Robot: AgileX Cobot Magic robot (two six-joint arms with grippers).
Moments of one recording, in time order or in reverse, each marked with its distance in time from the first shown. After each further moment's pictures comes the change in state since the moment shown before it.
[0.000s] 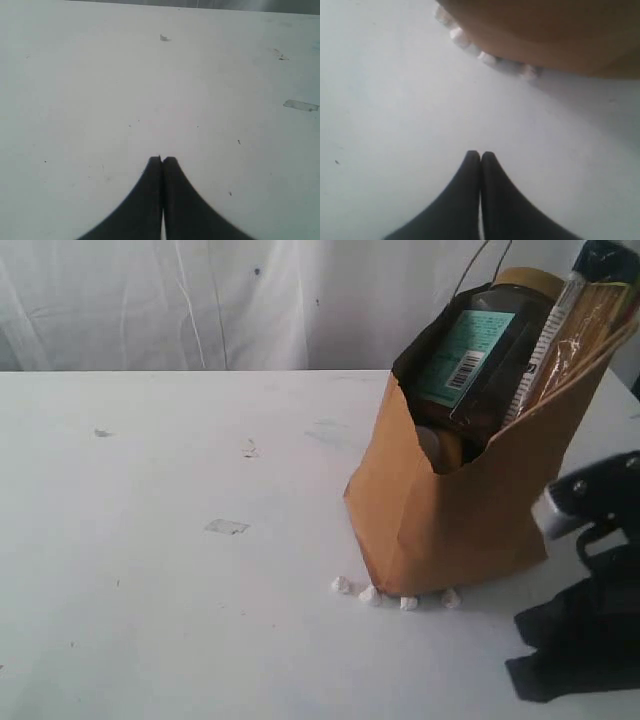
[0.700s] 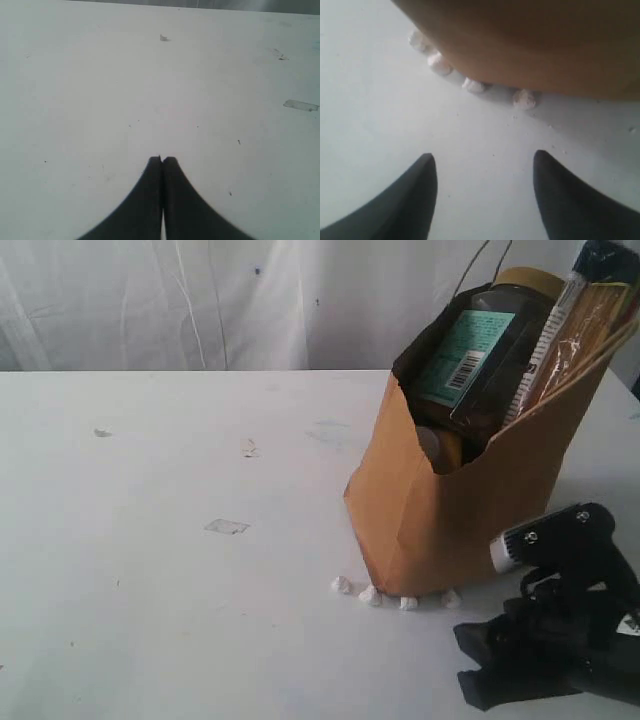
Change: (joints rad) left arm 0.000 0.000 0.000 0.000 0.000 0.000; right arm 0.061 0.229 0.203 0.407 -0.557 -0.422
